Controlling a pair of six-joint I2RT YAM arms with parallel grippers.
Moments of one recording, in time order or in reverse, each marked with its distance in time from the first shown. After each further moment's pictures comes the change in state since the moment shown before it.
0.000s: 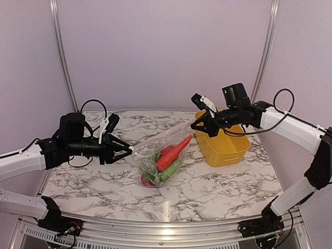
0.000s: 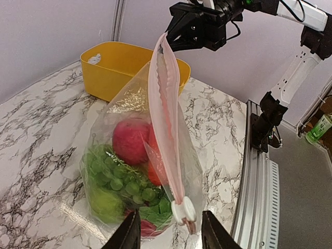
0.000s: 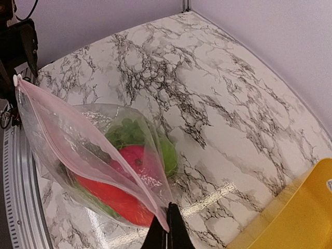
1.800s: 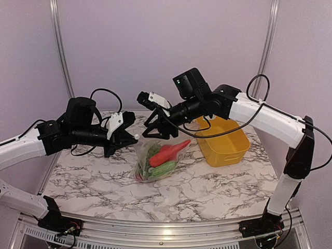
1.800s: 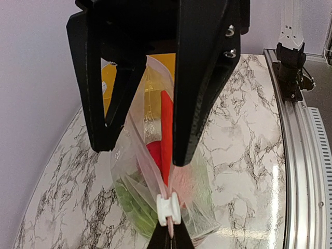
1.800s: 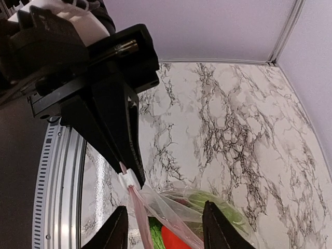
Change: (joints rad) left arm -0.130 0.107 0.289 -0.272 -0.201 0.493; right arm 0.395 0.284 0.522 -0.187 0.053 -0.061
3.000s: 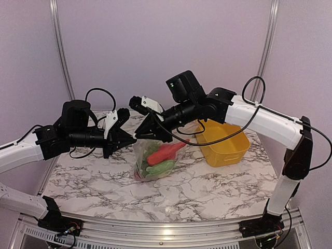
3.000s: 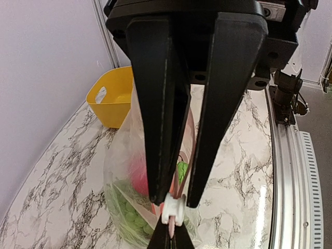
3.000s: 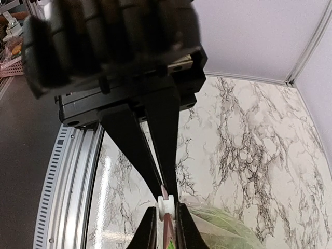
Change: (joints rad) left arm 0.010 -0.044 -0.067 0.095 0.032 -0.136; right arm 0.062 0.030 0.005 0.039 -0.048 -0.029
